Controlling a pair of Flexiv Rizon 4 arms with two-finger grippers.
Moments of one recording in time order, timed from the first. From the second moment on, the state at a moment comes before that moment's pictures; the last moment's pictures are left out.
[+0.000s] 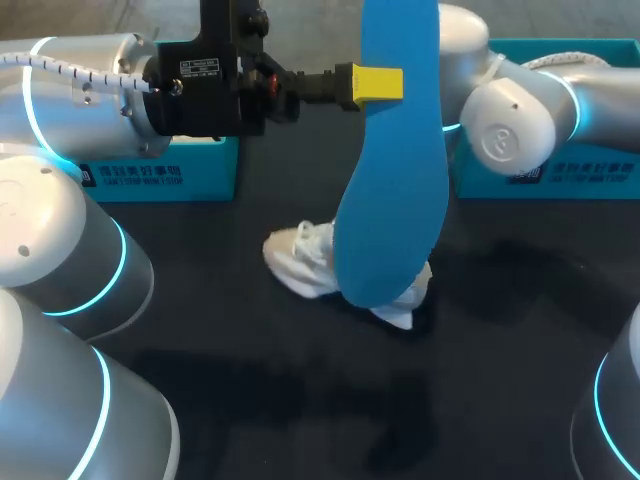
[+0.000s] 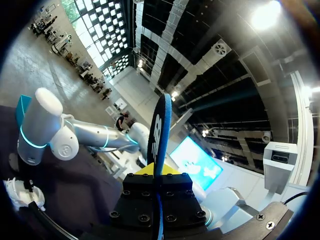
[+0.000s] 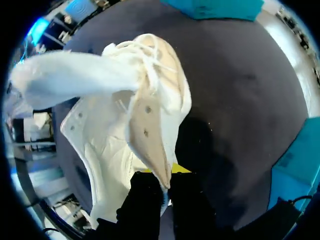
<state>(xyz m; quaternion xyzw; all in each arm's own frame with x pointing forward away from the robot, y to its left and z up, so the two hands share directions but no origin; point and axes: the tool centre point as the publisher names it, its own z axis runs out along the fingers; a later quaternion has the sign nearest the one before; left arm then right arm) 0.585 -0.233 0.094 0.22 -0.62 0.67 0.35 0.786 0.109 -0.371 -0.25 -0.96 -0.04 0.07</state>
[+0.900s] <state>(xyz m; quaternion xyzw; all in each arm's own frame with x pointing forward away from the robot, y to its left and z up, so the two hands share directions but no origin) 0.585 -0.233 0.094 0.22 -0.62 0.67 0.35 0.761 0.135 -0.363 -0.62 -0.77 -0.14 0.05</state>
